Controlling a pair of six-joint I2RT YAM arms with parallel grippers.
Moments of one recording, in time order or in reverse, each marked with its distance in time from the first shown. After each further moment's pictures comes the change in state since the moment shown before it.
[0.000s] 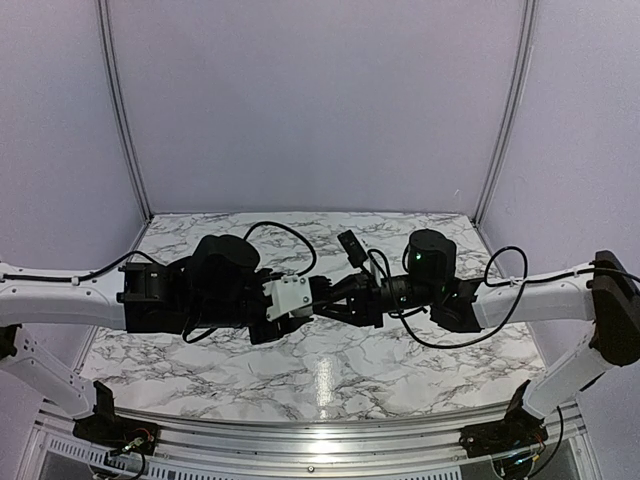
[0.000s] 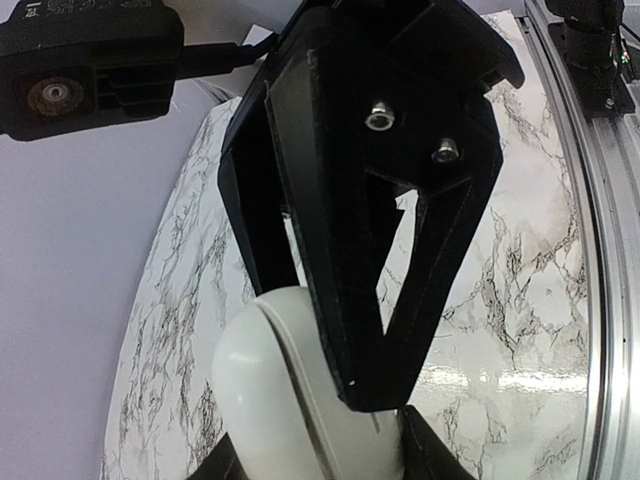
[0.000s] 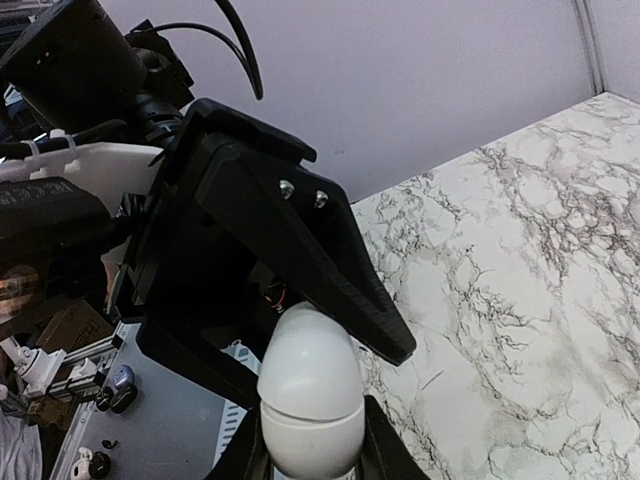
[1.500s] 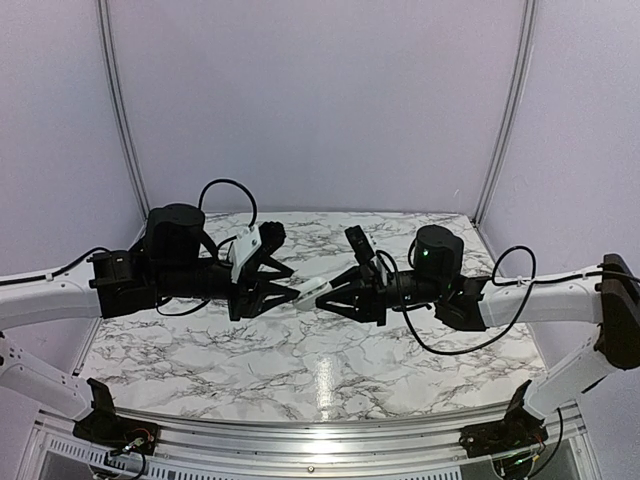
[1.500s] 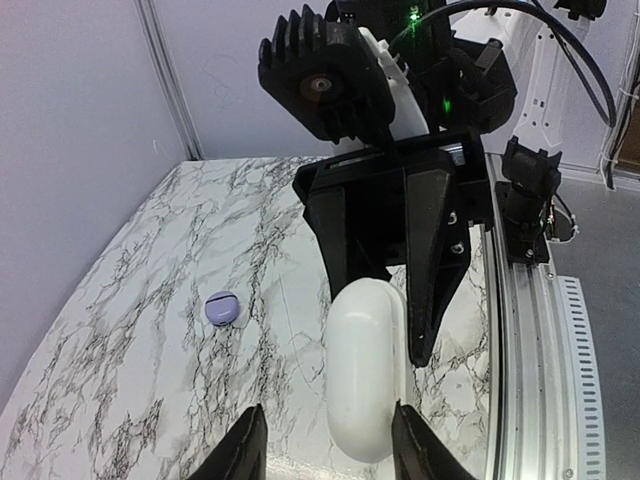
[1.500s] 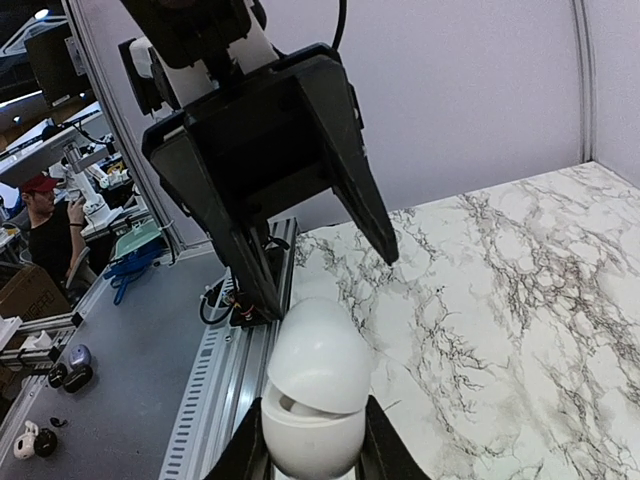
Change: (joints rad) left arm 0.220 -0.152 -0.097 0.148 0.427 -0.282; right arm 0.002 -0.038 0.000 -0.001 0.009 -0.186
